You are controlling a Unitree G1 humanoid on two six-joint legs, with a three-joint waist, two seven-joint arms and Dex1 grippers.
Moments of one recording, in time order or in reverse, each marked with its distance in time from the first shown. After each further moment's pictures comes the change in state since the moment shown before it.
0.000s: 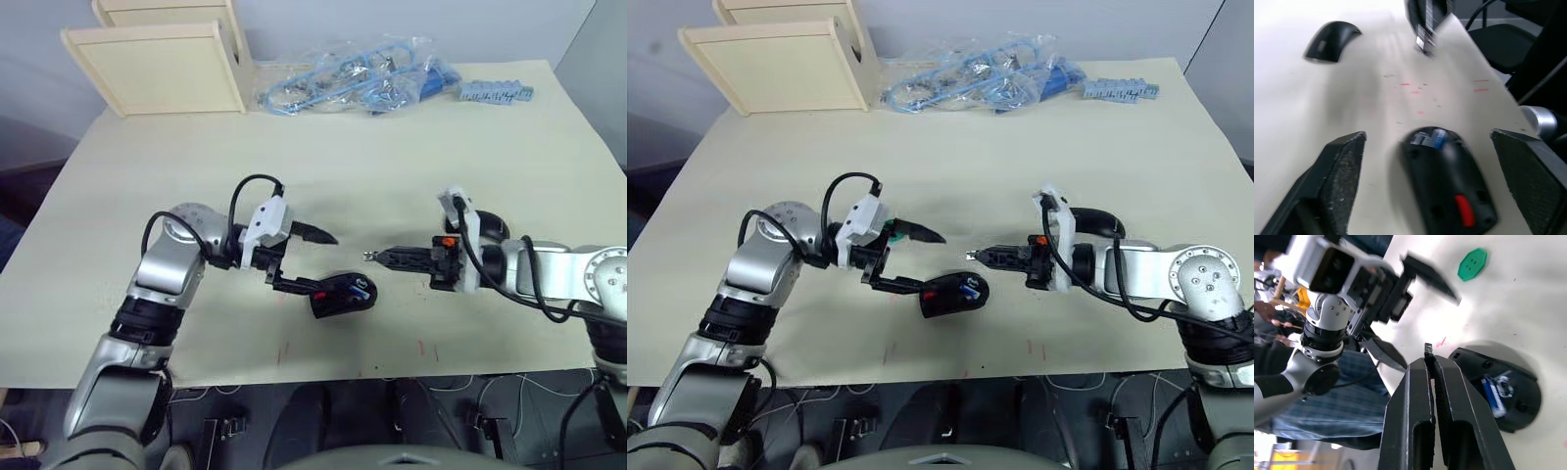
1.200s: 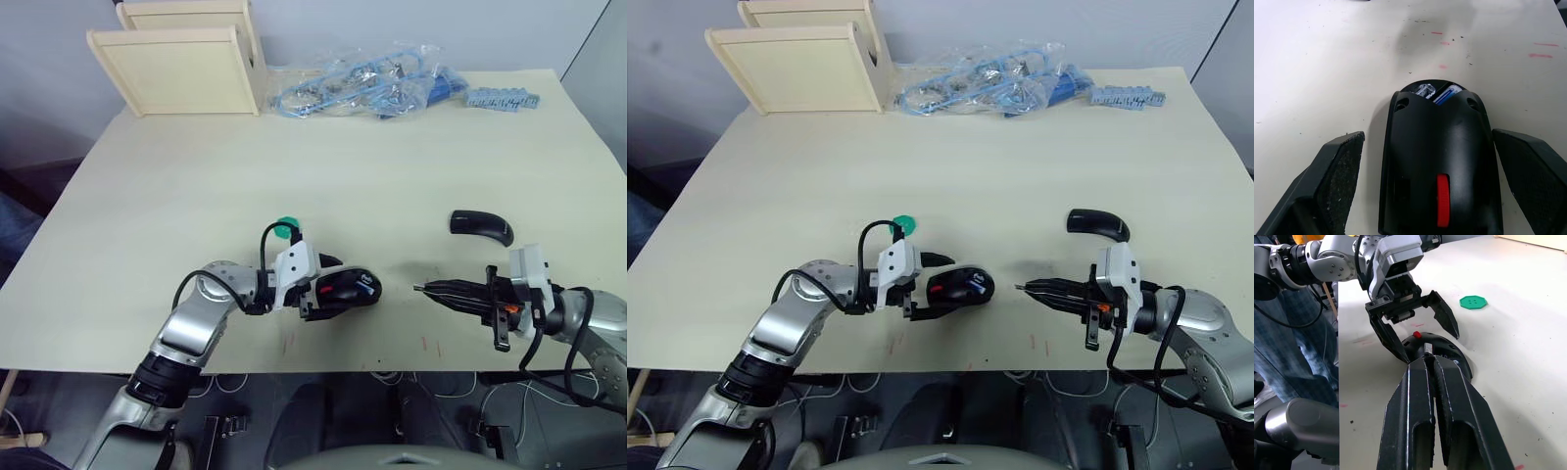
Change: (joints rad) left arm 0.236 -0.094 -0.076 -0.157 0.160 0.042 0.411; right arm 0.501 -0.040 -0.074 -0.121 -1.096 -0.850 1.041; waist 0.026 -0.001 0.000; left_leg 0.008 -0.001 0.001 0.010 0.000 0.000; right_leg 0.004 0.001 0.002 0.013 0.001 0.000
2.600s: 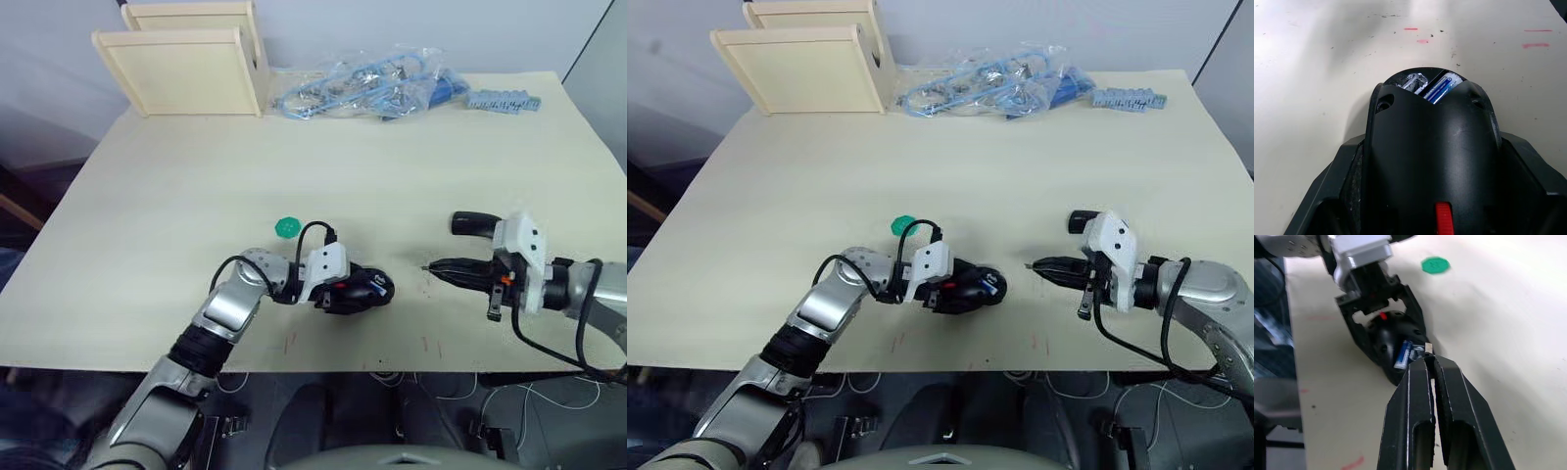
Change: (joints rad) left arm -0.183 -0.086 -0.151 0.195 0.117 -0.091 -0.090; right arm -0.205 -0.173 -0.014 -0.150 0.042 0.473 -0.262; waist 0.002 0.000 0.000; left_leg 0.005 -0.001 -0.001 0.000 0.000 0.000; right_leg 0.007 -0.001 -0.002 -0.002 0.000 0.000
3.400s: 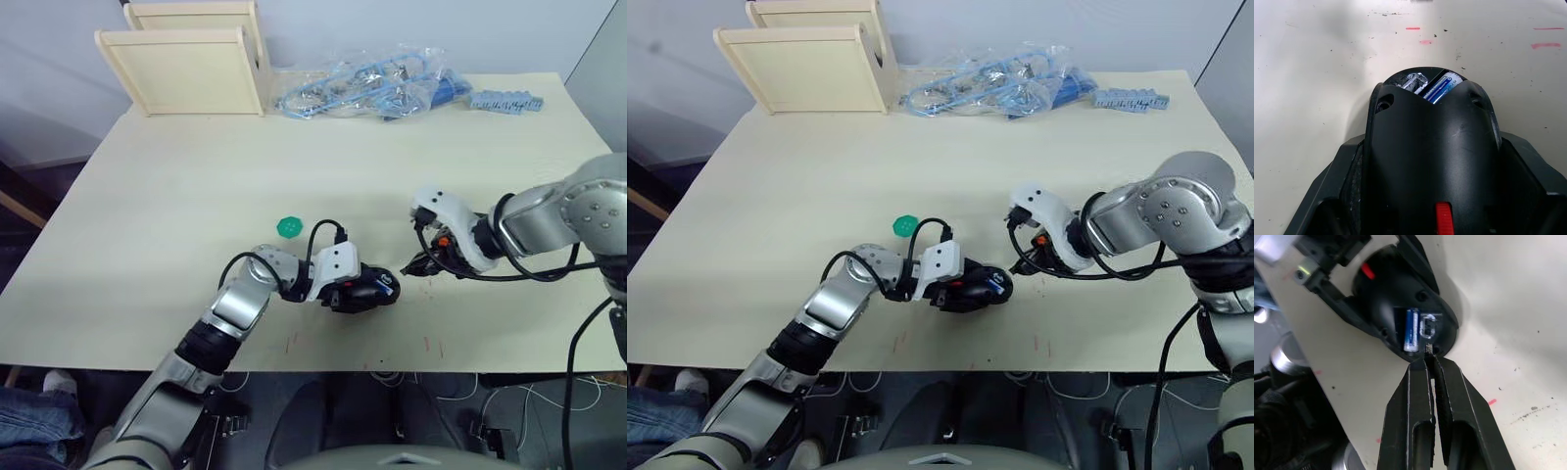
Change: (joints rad) left arm -0.012 -0.020 -0.034 -0.029 0.041 0.074 0.040; right arm -0.870 0.111 0.503 0.431 0.656 0.834 -0.675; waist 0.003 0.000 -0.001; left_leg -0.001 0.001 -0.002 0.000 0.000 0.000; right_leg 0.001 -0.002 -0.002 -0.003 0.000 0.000
